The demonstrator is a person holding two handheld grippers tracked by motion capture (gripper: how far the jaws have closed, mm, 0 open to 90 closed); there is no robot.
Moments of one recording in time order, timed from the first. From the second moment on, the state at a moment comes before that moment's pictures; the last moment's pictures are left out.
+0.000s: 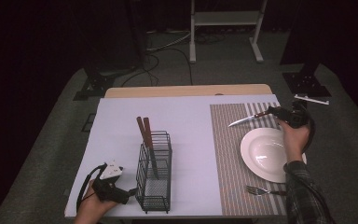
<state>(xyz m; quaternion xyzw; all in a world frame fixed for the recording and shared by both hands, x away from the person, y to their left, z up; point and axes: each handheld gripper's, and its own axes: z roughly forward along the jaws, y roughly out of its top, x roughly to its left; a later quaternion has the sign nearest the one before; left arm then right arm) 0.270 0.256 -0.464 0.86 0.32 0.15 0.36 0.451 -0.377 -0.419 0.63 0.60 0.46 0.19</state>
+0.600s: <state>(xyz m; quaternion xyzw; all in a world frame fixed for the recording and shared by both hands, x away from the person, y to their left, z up) 0.270 0.256 -0.464 0.86 0.32 0.15 0.36 0.457 -0.381 -0.433 0.67 0.60 0.42 0.15</state>
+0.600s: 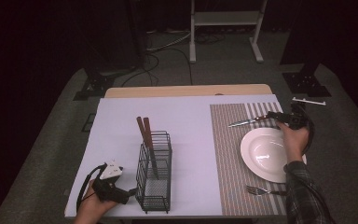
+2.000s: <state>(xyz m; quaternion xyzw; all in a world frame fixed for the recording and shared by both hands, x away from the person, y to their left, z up) 0.270 0.256 -0.464 0.86 0.32 0.15 0.36 0.470 -0.372 -0.439 0.70 0.62 0.33 0.13</state>
